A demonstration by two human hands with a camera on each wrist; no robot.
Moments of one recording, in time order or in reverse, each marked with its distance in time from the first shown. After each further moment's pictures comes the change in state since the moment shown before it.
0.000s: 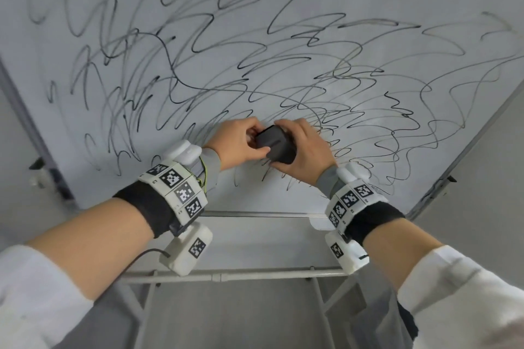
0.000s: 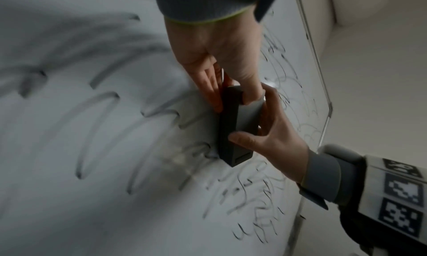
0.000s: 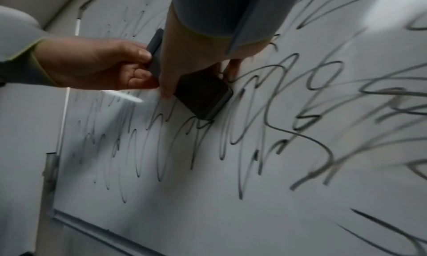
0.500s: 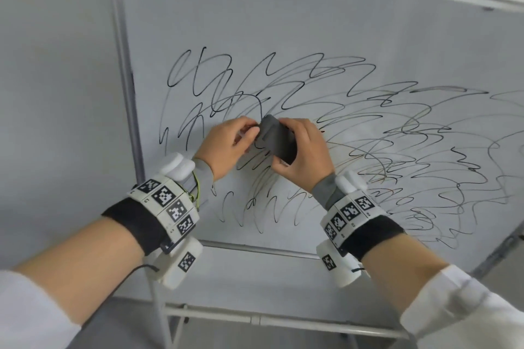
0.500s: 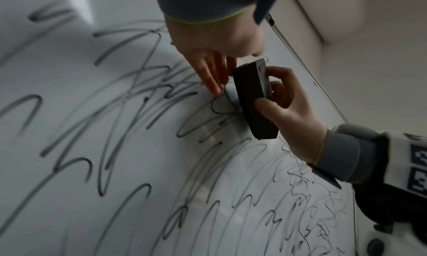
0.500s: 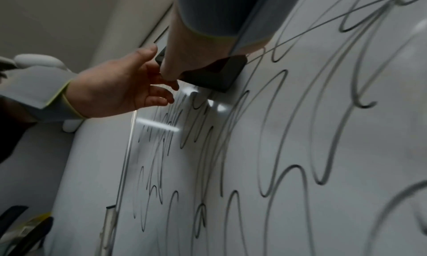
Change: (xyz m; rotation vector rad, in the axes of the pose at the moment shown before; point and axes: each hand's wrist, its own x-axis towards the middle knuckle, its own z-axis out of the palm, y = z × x) left_hand -0.035 -0.030 -0.148 0.099 0.284 0.133; right_hand 0.106 -0.121 0.031 0.062 0.253 -0.149
